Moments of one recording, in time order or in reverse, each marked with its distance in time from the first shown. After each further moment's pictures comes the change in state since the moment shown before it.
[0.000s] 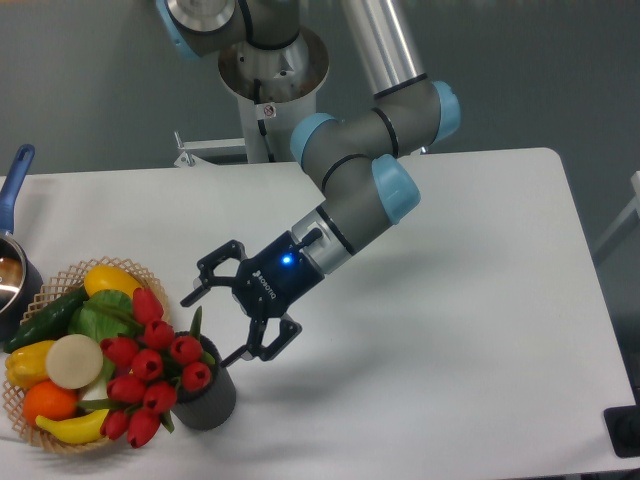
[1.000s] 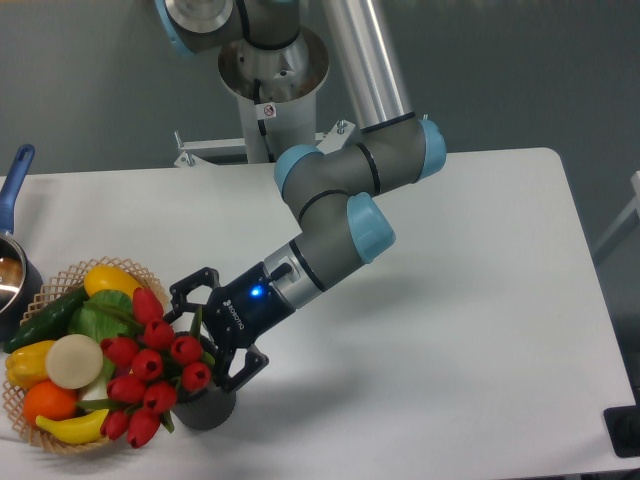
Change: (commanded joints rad) arm -0.066 -0.087 0.084 0.015 0.003 -0.002
